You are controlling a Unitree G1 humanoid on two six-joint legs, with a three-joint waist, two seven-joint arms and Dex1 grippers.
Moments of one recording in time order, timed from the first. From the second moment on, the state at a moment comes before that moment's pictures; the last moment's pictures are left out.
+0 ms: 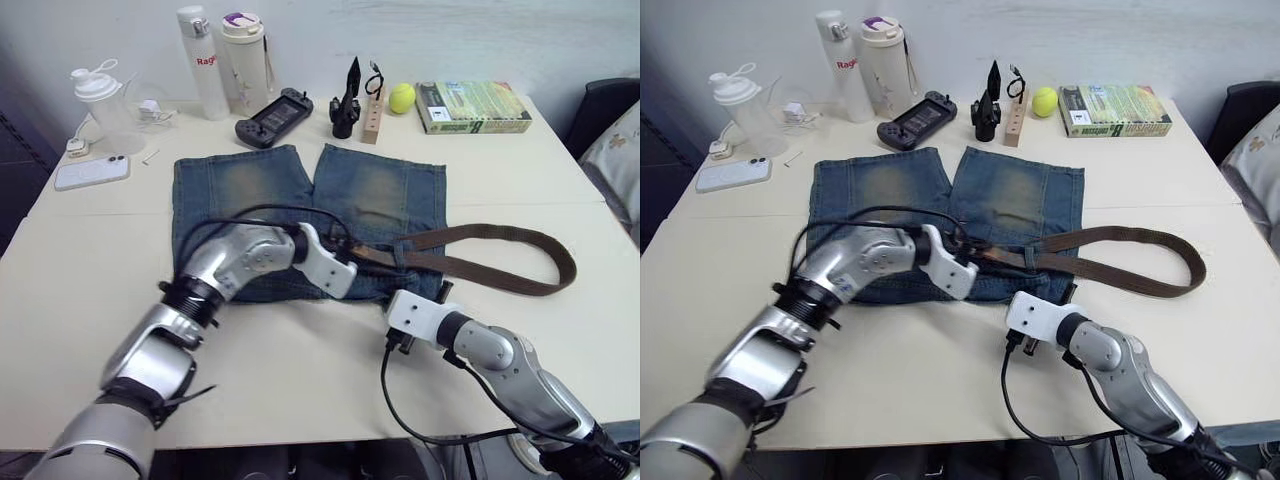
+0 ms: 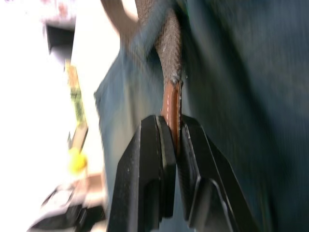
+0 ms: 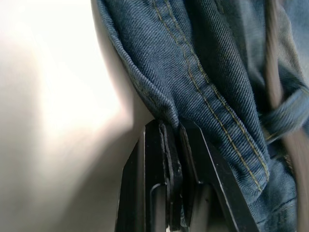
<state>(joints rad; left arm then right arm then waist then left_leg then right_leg) -0.91 0.53 -0.45 0.44 0.65 -0.67 -0.48 -0.13 -0.66 0.31 -0.47 -0.22 0.46 0.52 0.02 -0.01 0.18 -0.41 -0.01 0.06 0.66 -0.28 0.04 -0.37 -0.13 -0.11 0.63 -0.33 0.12</state>
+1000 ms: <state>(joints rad) -0.66 0.67 -0.31 0.24 0.59 -0.67 -0.40 -0.10 -0.91 0.17 -0.36 -0.28 0.29 0.62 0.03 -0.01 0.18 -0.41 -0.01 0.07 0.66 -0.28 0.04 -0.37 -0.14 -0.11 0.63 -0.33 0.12</state>
